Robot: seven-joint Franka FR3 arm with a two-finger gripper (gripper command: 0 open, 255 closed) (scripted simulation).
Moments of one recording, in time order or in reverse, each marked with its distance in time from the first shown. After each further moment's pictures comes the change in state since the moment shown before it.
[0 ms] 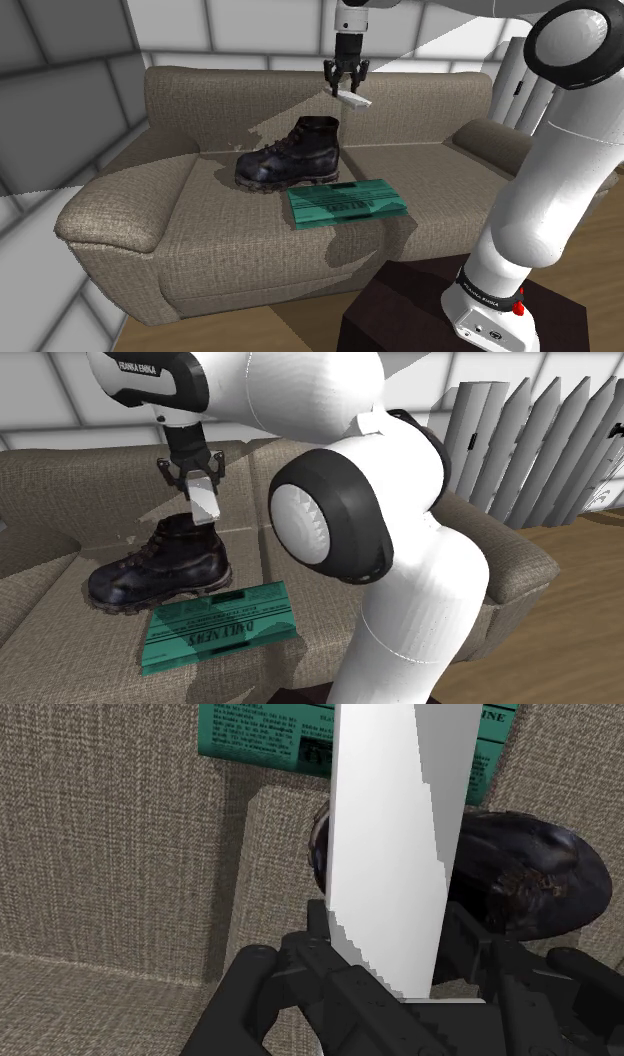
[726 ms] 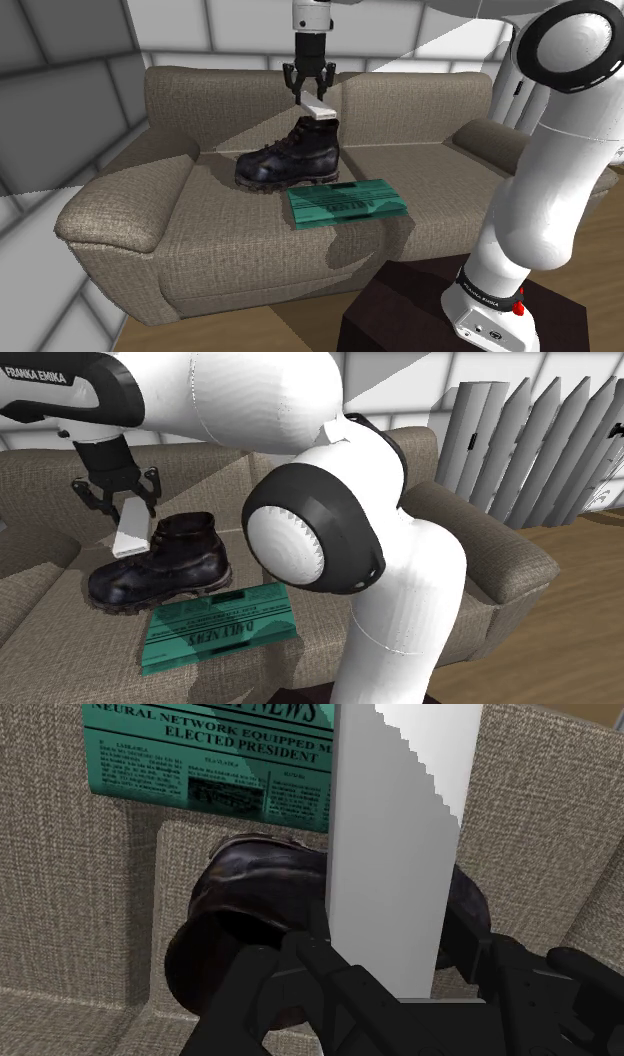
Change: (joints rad) arm 0.125 0.068 0.138 0.073 0.009 -0.013 0.263
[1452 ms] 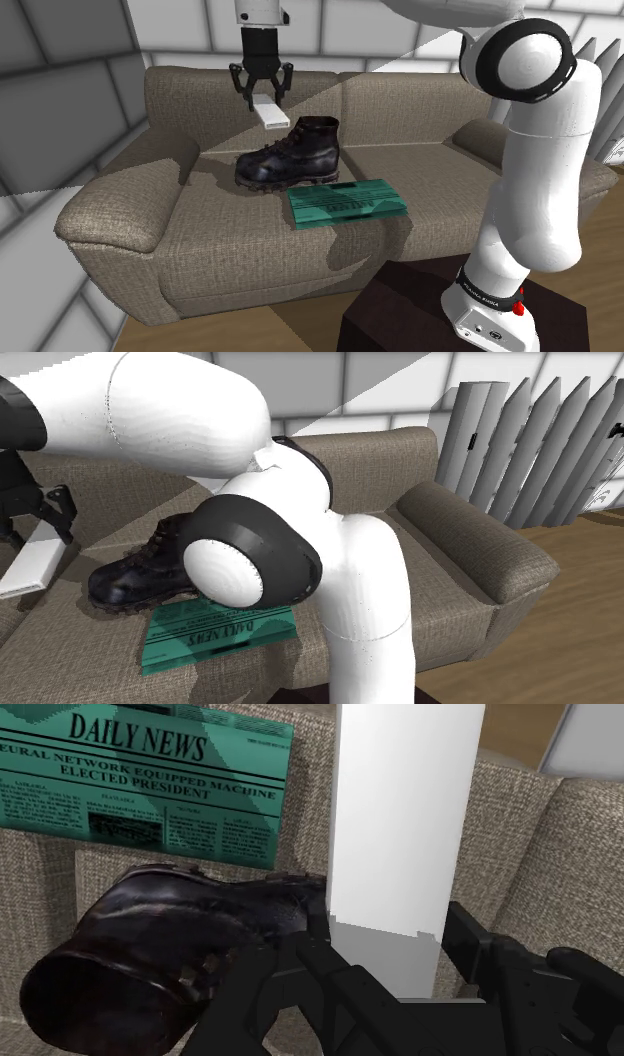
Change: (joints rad) arm 0.137 0.219 0.108 0.301 -0.019 -0.089 0.239
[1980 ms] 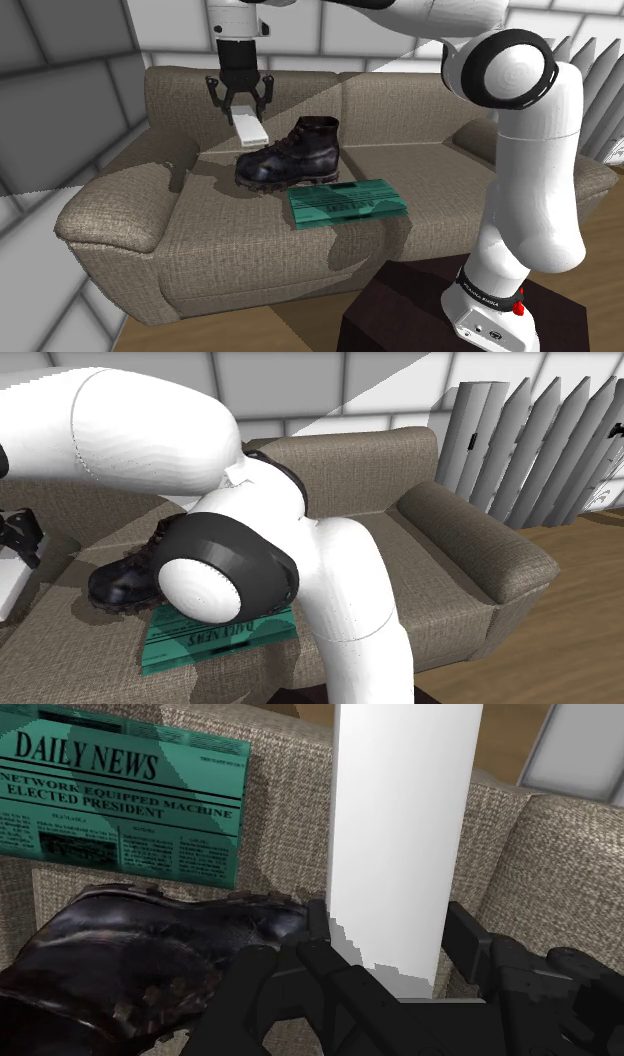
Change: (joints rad) arm 0.061 0.088 0.030 0.065 -0.015 0.020 0.088
